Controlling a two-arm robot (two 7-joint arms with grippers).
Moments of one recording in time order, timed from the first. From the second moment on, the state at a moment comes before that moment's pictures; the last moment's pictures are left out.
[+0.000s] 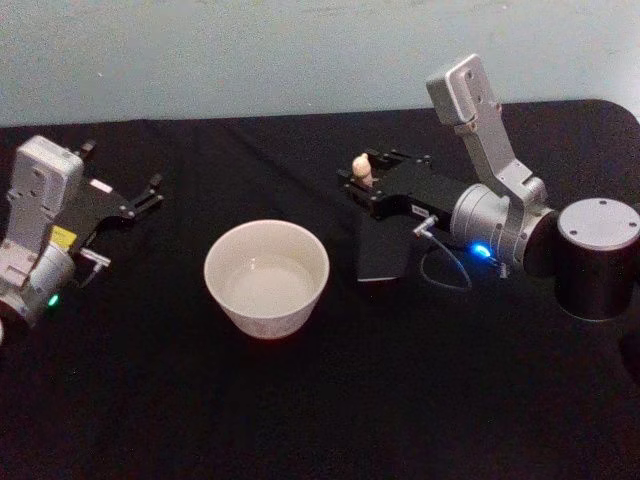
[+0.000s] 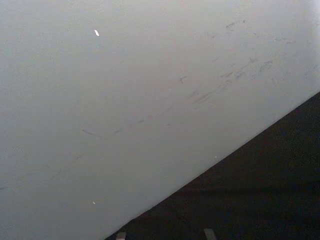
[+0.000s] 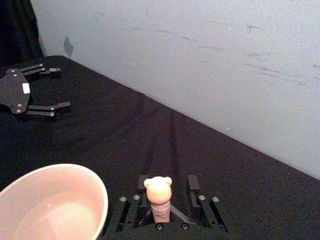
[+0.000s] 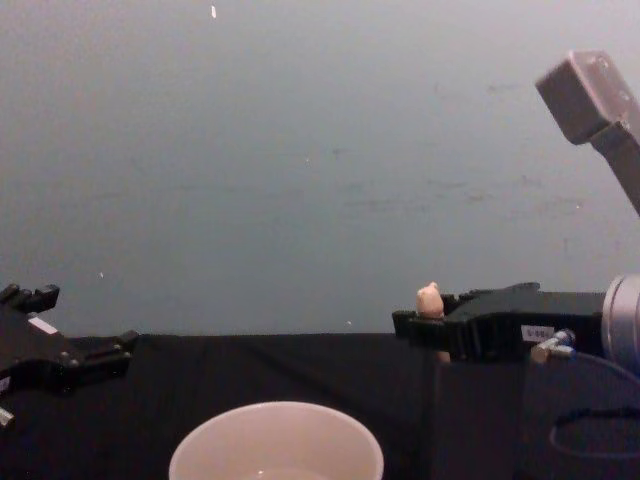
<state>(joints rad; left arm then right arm) -0.20 0.60 0.45 -1.41 -0.25 -0.12 0.03 0.33 0.37 -0.46 -1.54 0.30 0.34 0.33</state>
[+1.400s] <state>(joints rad) -0.20 0.60 0.45 -1.41 -0.25 -0.12 0.03 0.26 0.39 -0.35 -1.70 0.38 0.31 0.34</state>
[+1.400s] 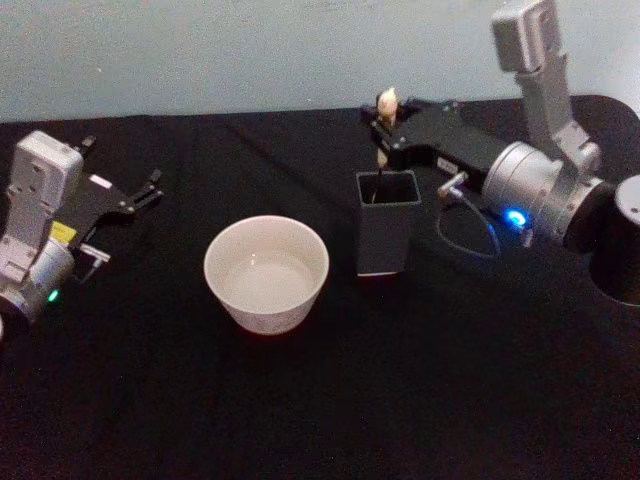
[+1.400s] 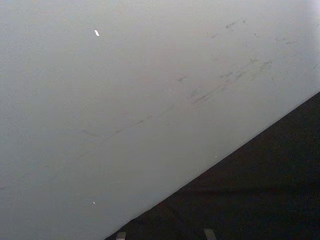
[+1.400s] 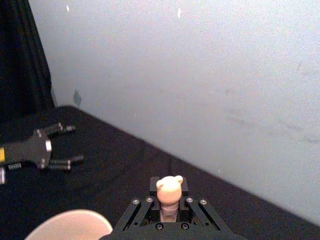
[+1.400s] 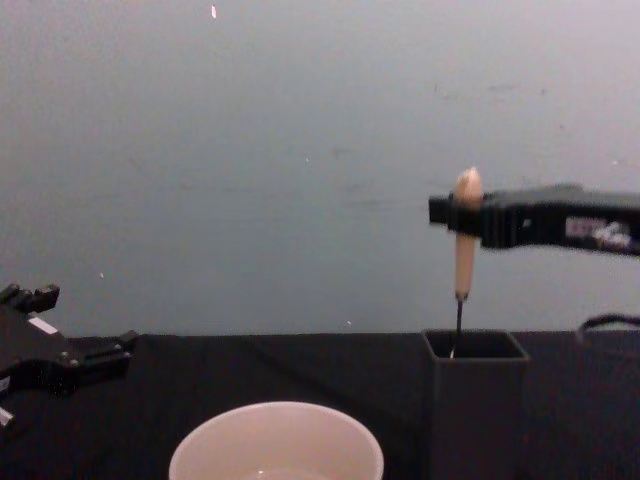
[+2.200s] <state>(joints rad) -0.20 0.60 0.45 -1.41 -0.25 -0.12 0.03 0.26 0.37 -0.37 -1.78 0.46 0.21 0.33</state>
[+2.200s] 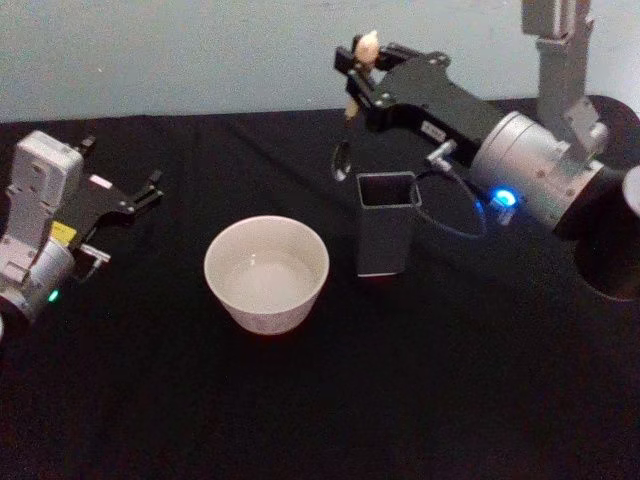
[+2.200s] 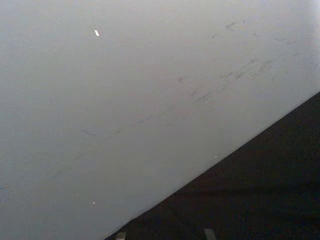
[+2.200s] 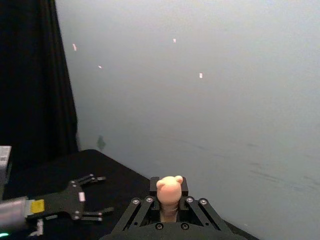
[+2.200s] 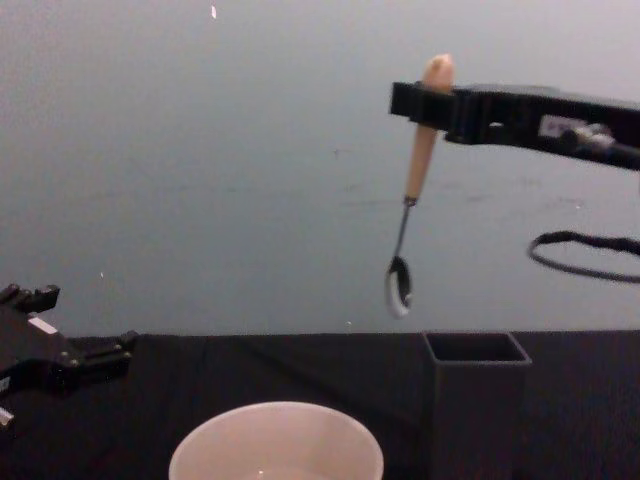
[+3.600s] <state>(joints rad) -0.20 0.60 0.45 -1.41 -0.25 -0.12 0.03 0.27 0.26 -0.55 -1.46 0.33 0.00 0.42</state>
